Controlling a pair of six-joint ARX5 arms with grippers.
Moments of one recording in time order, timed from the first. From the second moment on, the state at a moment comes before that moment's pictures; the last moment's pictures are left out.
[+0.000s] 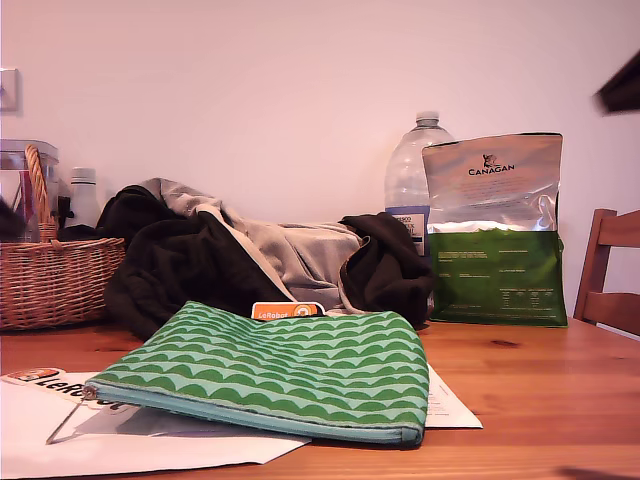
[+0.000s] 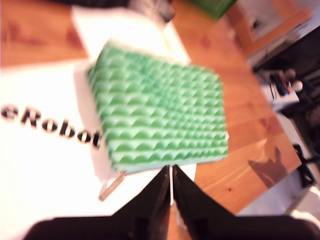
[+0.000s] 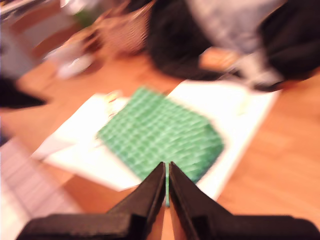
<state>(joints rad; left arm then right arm) -0.02 0.89 0.41 -0.28 0.78 -0.26 0.40 0.42 0.38 -0.35 -0.41 0.10</state>
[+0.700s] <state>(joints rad) -0.03 1.47 0.51 -0.13 0.81 -0.28 0.60 0.66 0.38 -0.16 -0.39 0.05</state>
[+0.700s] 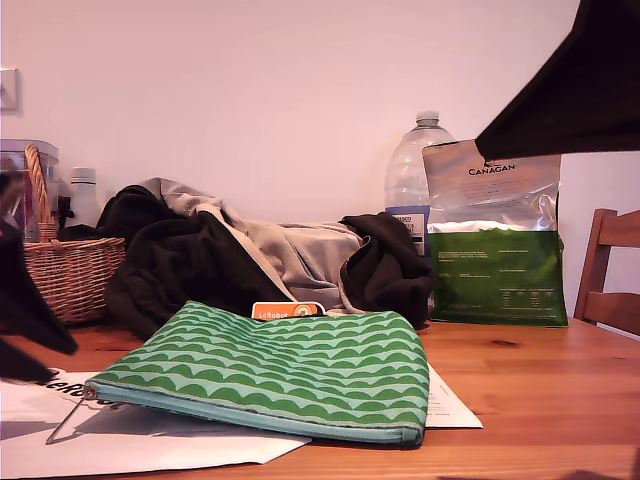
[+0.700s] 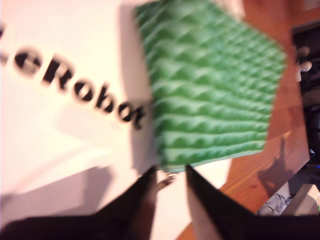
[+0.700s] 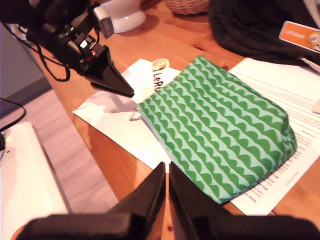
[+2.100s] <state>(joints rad) -0.17 1.66 0.66 -0.11 0.84 -0.29 0.60 0.66 0.38 -0.13 -0.38 0.05</state>
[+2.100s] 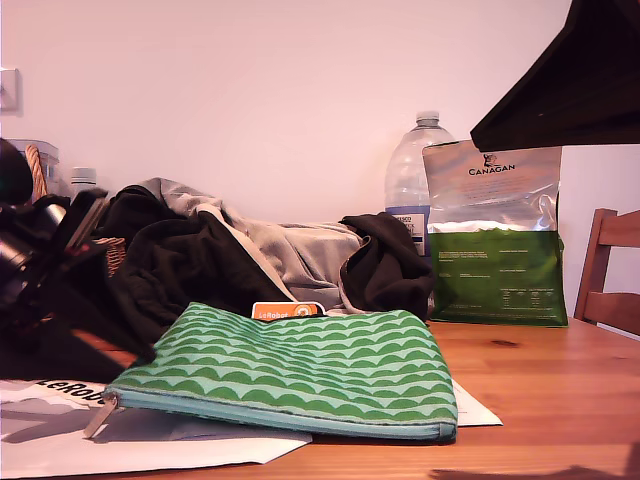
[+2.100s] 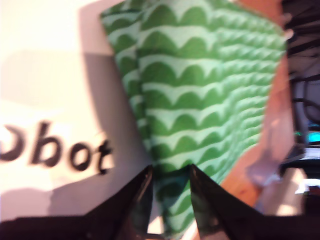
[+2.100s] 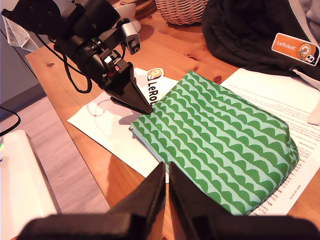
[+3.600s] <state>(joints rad) -0.24 1.66 0.66 0.09 1.12 -0.52 1.13 0.83 0.37 0.31 0.33 0.36</state>
